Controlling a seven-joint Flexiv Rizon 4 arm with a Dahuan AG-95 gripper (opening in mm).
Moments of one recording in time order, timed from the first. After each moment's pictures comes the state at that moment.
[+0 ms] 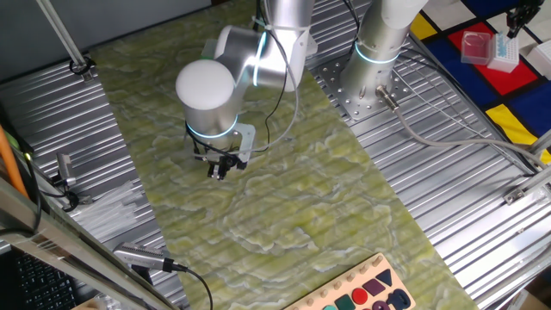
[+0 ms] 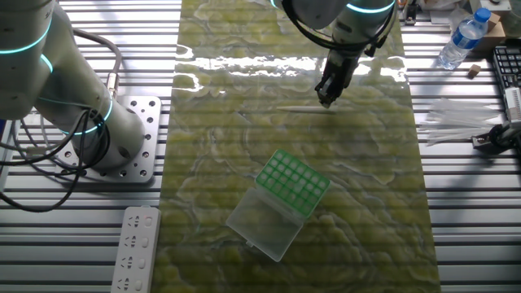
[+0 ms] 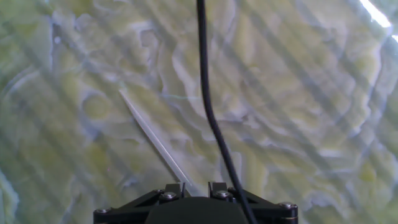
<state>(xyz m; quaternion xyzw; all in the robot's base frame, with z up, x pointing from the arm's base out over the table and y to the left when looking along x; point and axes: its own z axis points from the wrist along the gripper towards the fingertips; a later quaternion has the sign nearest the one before) 0.525 0.087 0.029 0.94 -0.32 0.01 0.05</state>
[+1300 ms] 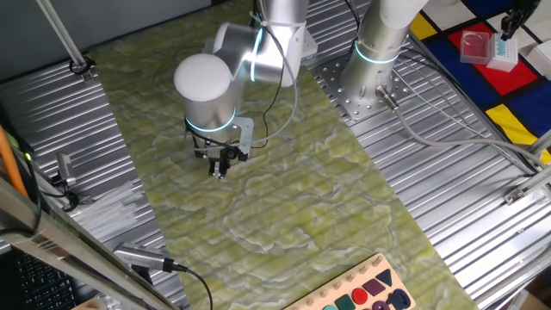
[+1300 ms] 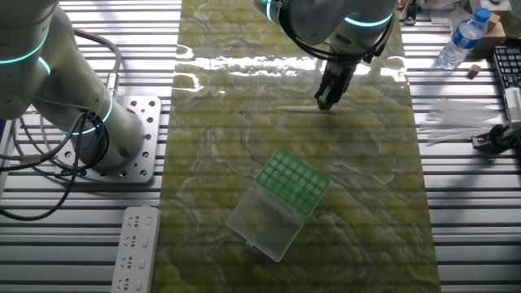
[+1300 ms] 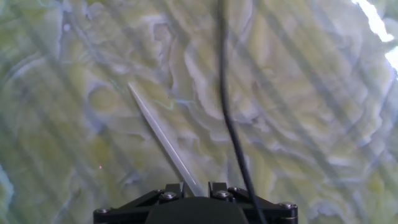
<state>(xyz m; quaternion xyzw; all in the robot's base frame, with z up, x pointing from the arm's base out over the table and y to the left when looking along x) 0.523 0.082 0.019 0.96 -0.29 0.00 0.03</state>
